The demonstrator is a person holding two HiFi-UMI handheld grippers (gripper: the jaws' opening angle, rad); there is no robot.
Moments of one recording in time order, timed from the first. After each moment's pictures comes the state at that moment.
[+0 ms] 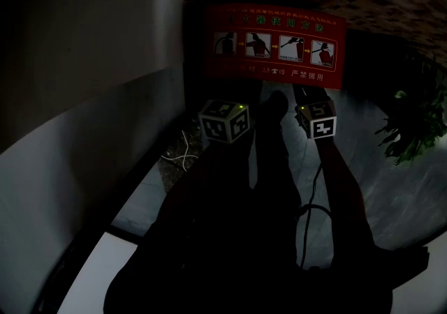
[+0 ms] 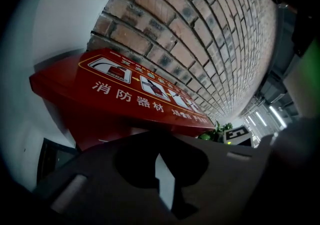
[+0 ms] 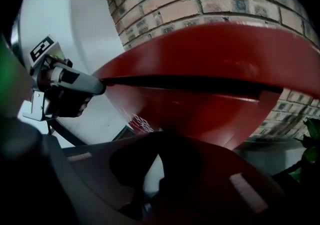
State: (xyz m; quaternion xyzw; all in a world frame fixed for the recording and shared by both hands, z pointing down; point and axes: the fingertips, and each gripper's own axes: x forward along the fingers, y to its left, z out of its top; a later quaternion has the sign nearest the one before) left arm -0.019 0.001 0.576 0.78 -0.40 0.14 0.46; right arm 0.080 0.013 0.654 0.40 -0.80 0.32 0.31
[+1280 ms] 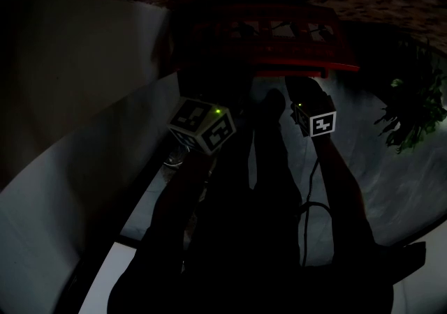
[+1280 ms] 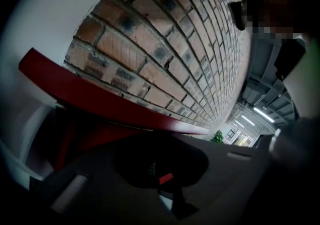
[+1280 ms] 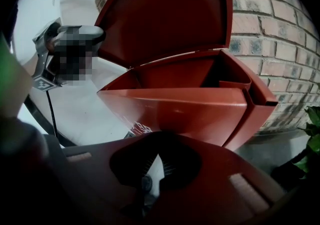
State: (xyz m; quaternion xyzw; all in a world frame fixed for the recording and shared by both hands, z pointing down) left arm -0.013 -0.070 0.458 0.84 -0.38 0.04 0.38; right arm 0.078 0.006 0.639 0.41 -0.79 0.36 0.28
